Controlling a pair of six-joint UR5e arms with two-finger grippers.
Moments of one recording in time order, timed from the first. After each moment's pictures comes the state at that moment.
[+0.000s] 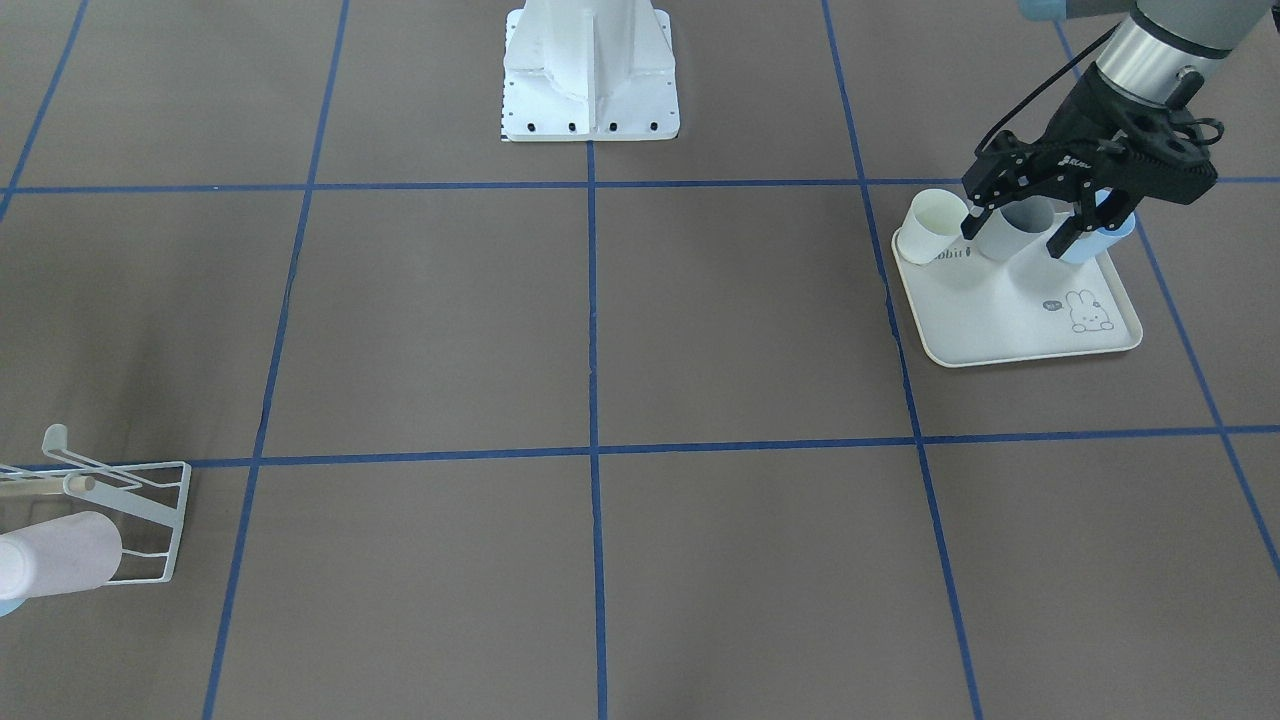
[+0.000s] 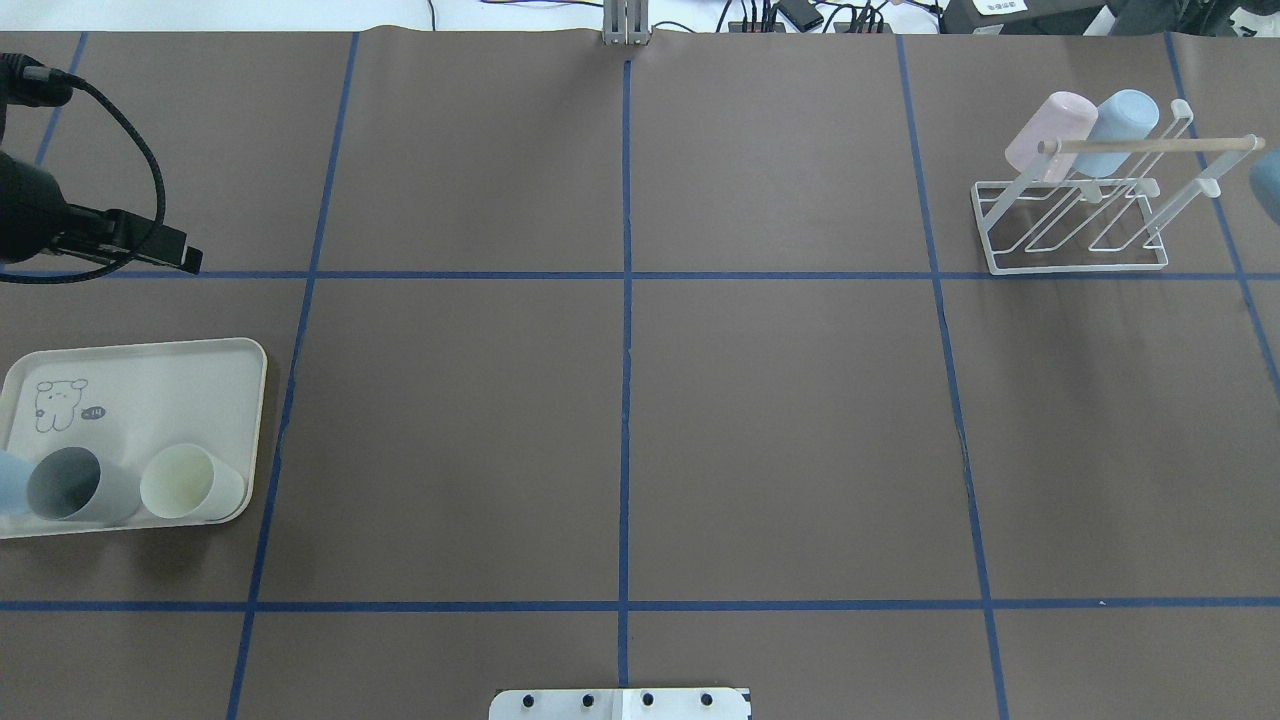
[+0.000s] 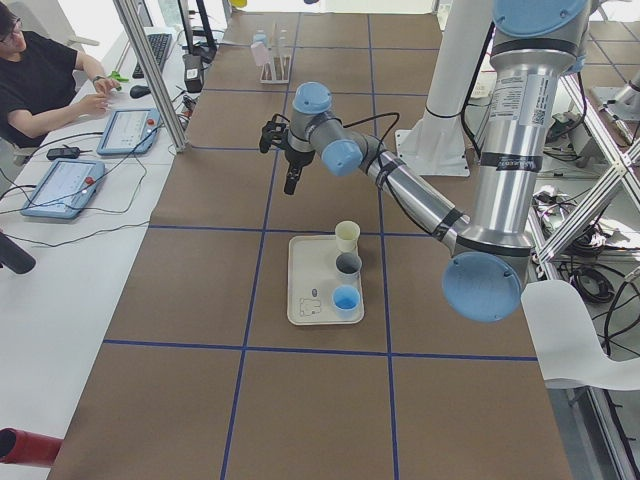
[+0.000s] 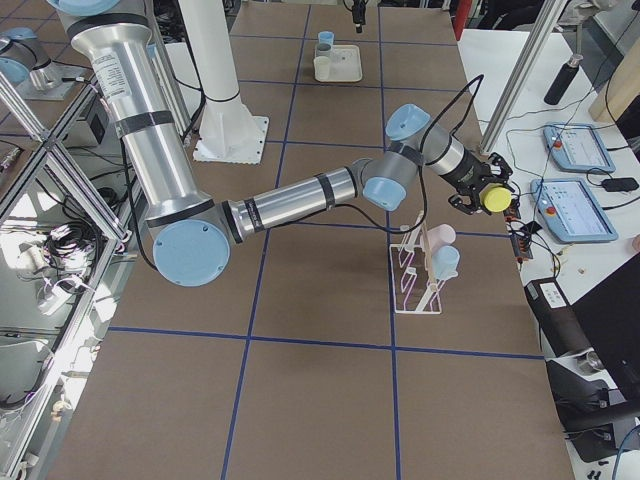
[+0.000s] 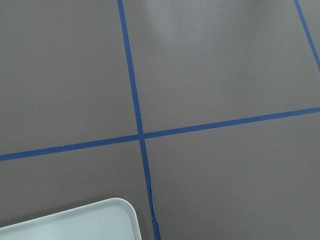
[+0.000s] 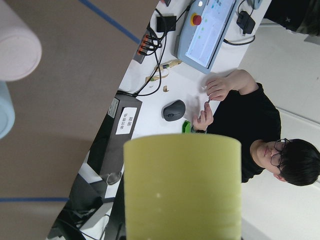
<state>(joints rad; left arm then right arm) -1.02 -1.68 -2.11 -1.77 -2.16 -0.77 1.31 -1.25 1.58 -0.85 1.68 -1.35</state>
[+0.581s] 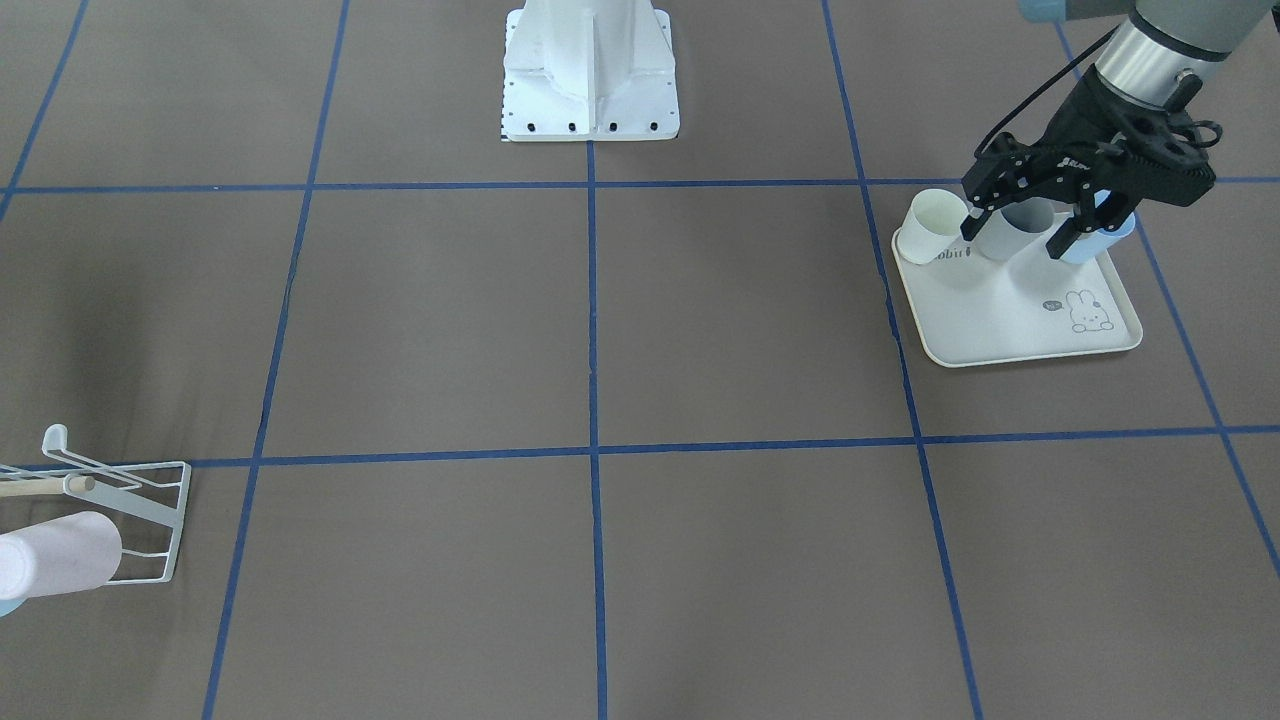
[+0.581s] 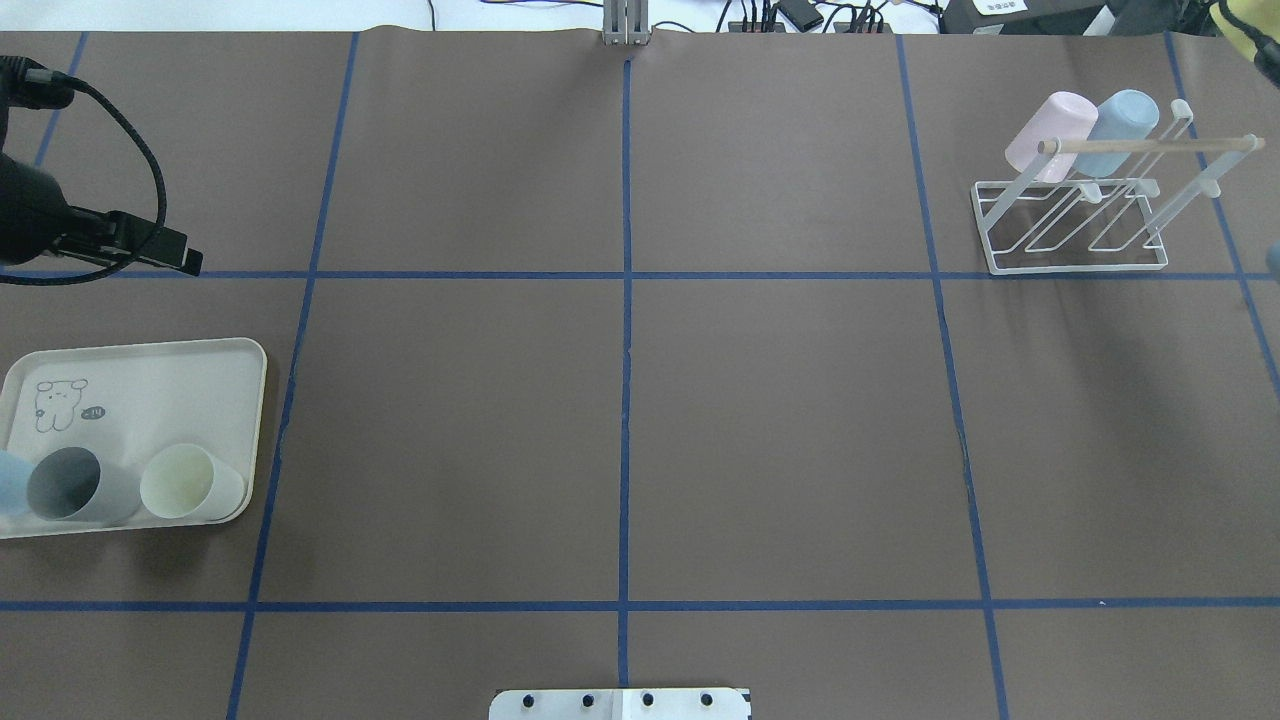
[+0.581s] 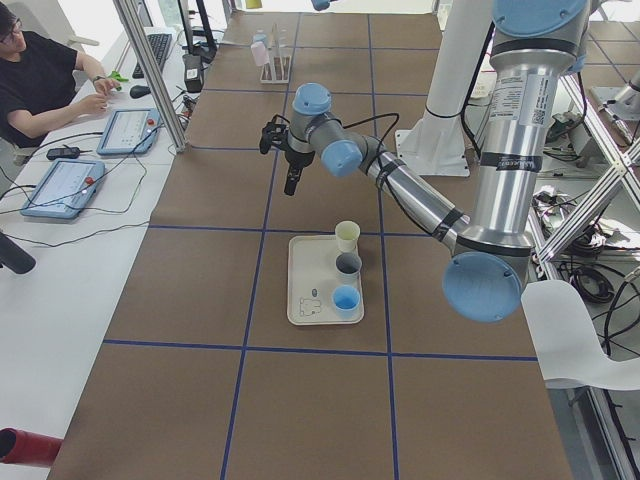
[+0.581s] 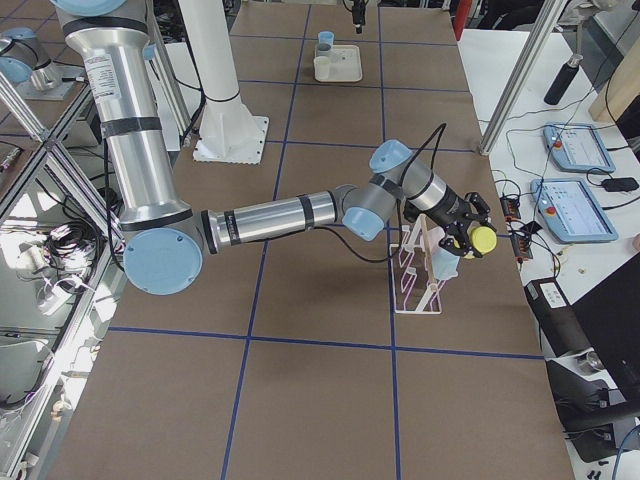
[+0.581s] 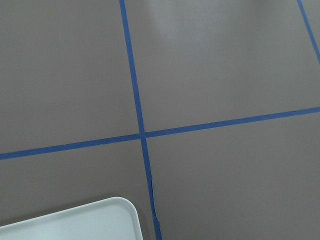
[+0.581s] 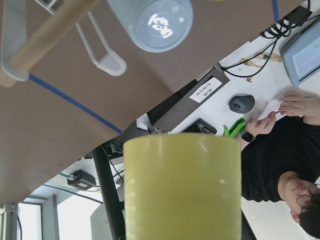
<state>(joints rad) -1.01 -1.68 -2.10 -1.78 -2.16 -0.77 1.25 -1.39 1.57 -0.80 1.55 -1.77</state>
